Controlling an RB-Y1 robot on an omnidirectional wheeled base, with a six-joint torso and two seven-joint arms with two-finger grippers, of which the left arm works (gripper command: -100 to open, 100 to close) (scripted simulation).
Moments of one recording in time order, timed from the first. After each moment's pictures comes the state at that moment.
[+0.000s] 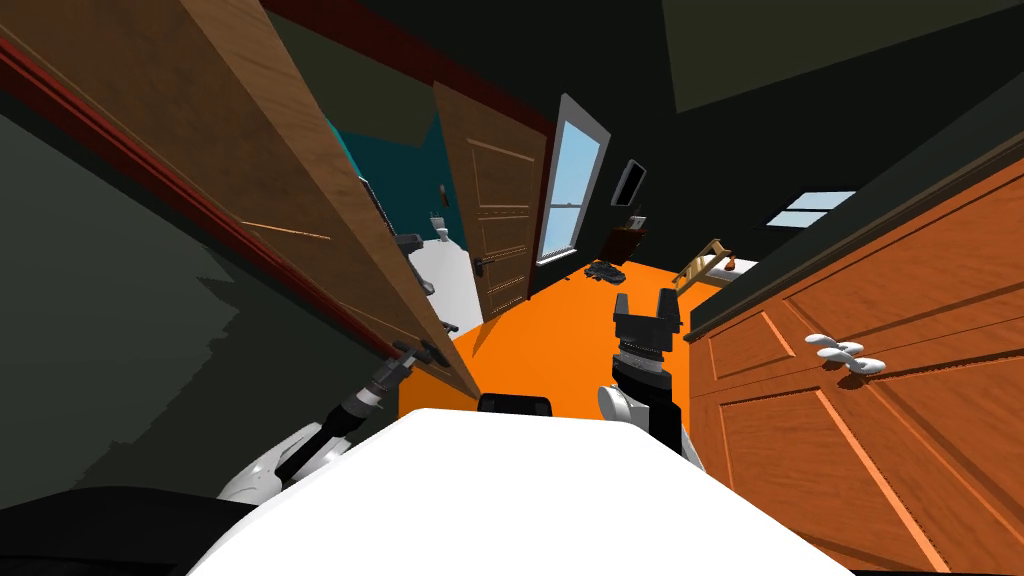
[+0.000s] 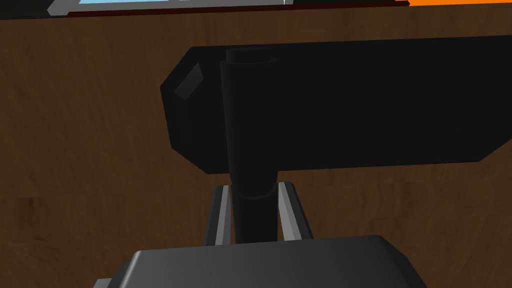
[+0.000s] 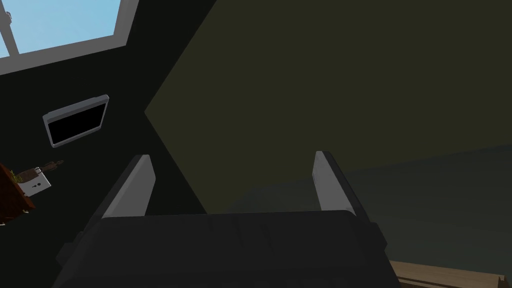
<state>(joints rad) 0.45 0.84 -0.18 -1.15 0.11 -1.09 0.60</state>
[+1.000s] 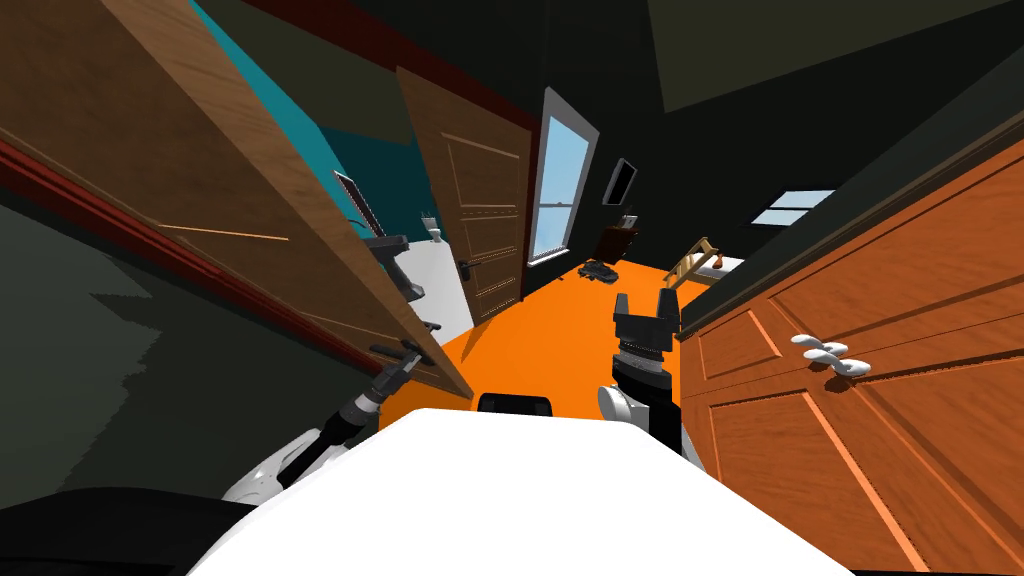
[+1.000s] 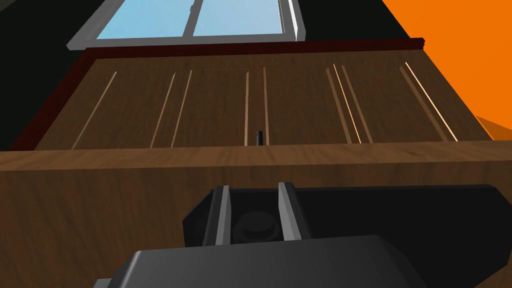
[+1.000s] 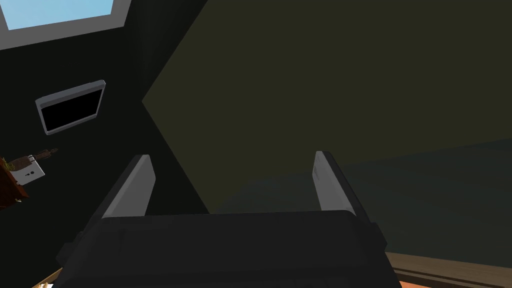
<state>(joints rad) 0.44 0.81 -0.19 -1.10 0.09 -1.20 0.59</state>
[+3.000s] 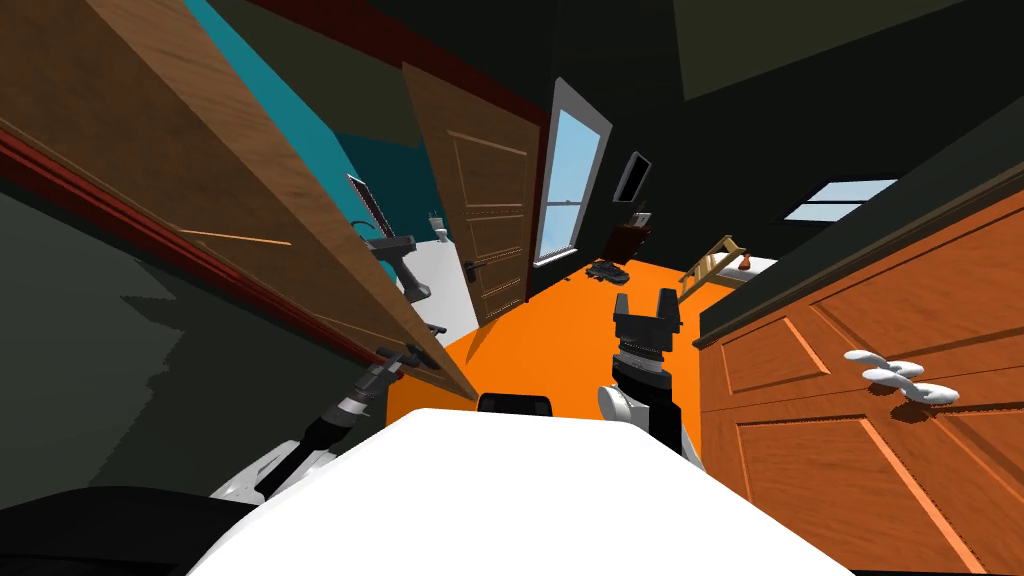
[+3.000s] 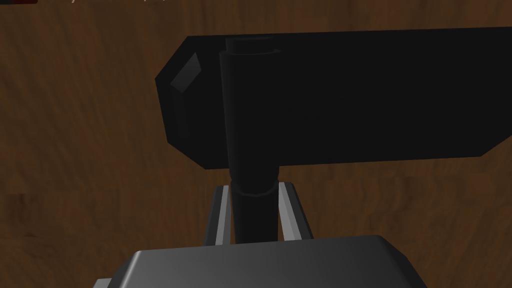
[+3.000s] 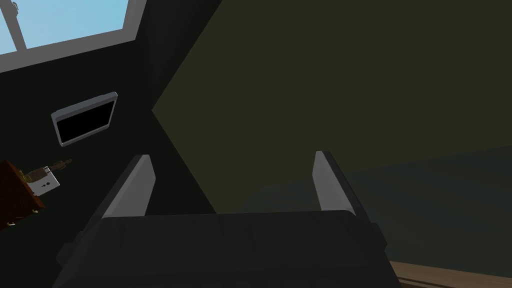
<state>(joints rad) 0.45 0.81 -0.12 -1.02 0.15 -1.14 0.63</state>
